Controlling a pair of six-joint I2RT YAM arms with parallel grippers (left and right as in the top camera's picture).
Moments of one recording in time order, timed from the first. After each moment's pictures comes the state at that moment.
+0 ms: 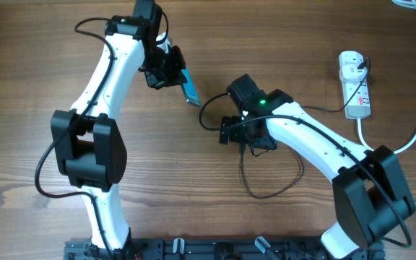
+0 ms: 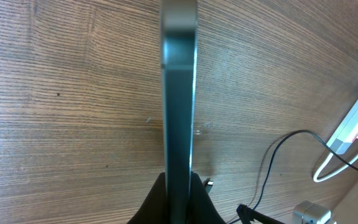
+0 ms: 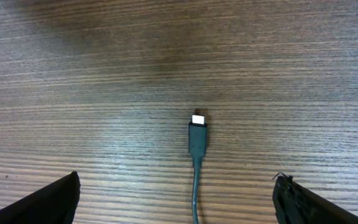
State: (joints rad) left arm -0.20 2.11 1.87 -1.17 0.41 -0.52; right arm 0.57 1.77 1.18 -0.86 -0.10 0.66
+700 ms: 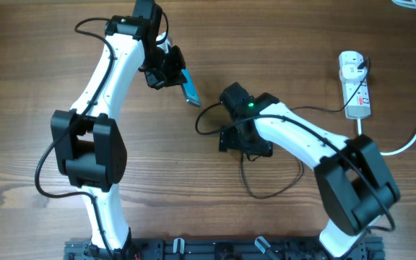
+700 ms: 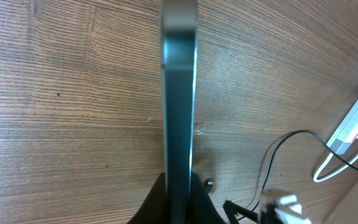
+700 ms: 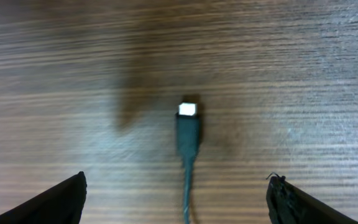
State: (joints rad) left arm -0.20 2.11 1.87 -1.17 0.41 -0.52; right arm 0.60 1.86 1.18 -0.88 -0.07 0.69
